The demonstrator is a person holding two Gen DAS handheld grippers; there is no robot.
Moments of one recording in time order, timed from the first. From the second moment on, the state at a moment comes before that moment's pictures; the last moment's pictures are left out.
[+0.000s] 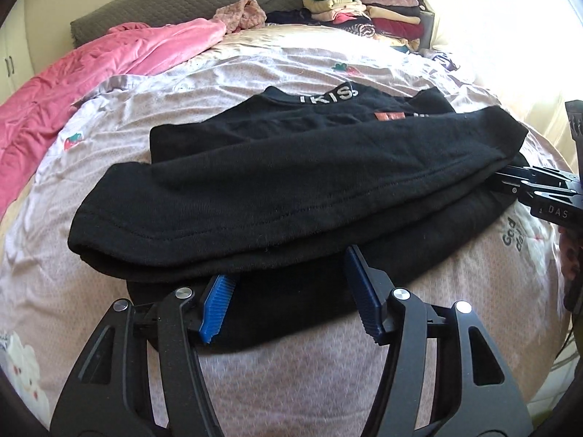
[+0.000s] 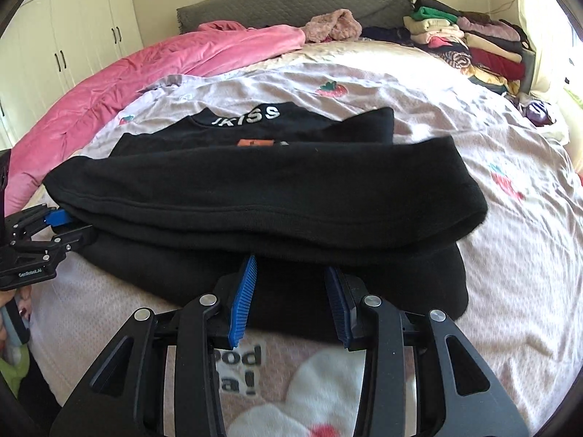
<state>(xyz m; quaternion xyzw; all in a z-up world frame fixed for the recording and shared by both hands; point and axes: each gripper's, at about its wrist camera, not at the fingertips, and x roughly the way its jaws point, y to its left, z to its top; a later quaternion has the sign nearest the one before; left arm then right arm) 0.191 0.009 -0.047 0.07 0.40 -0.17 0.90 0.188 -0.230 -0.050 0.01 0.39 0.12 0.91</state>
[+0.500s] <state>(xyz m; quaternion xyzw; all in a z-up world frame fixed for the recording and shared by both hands) 0.240 0.033 -0.009 -0.01 0.37 -0.17 0.91 0.256 -0.229 -0.021 0.00 0.37 0.11 0.92</state>
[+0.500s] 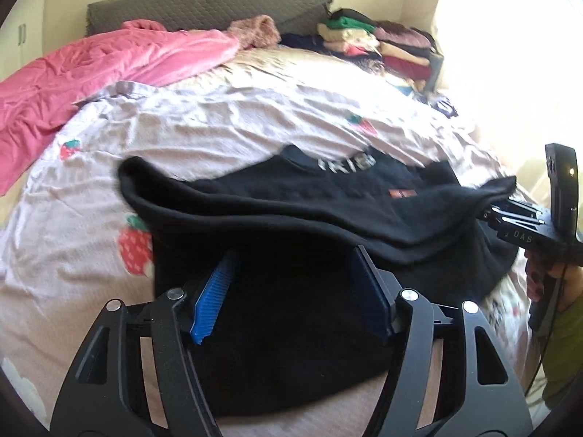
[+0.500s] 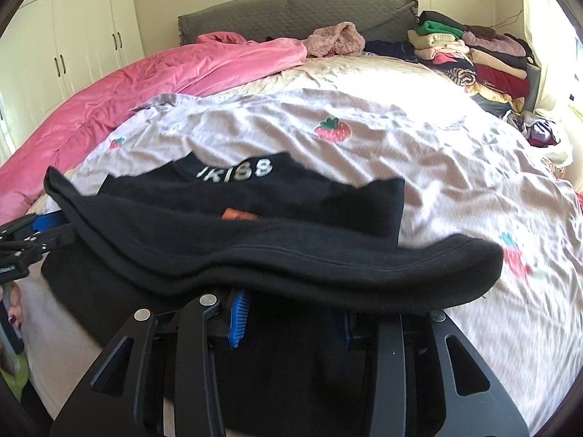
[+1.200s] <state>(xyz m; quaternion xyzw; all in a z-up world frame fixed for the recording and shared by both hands) 0.315 0.119 -0.029 -0.15 0.40 -0.10 0.90 0.302 -0.282 -0.009 0.04 0.37 0.02 0.93</state>
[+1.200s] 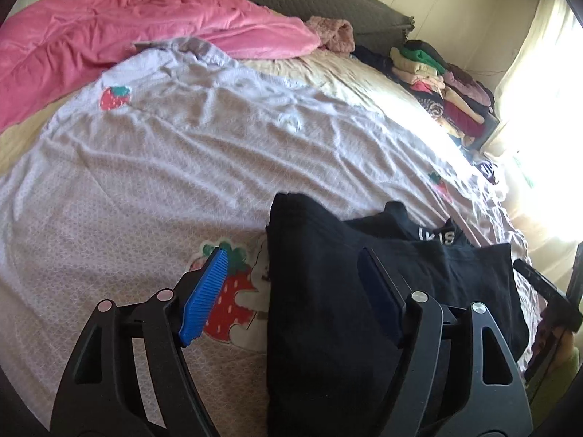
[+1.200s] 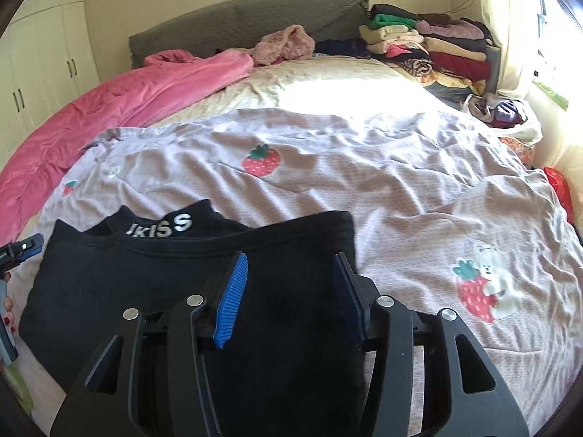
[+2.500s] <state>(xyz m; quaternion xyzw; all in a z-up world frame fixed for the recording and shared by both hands) 0.300 0.104 -0.032 -0.09 0.39 -0.15 0.91 0.306 -0.295 -0.034 0.09 0.37 0.00 0.92</state>
